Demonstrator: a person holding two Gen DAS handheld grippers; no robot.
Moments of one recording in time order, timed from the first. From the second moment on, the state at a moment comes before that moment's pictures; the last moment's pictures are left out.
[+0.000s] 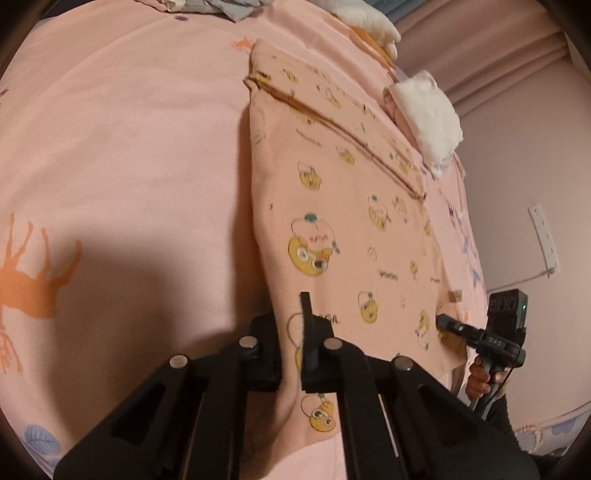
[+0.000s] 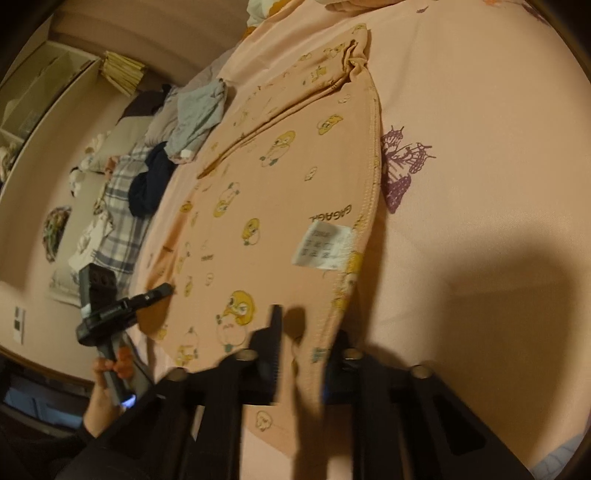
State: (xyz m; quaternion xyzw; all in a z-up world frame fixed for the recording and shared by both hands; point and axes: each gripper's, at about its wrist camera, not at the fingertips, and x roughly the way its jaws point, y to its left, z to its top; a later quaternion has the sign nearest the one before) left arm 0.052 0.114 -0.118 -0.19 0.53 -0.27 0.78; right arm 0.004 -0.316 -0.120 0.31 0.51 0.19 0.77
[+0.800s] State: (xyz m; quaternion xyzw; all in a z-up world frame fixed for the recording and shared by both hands) left arm 0.033 0.107 -0.069 -0.18 0.45 -0.32 0.81; right arm -0.008 -0.307 -0.073 0.33 0.39 0.26 0.82
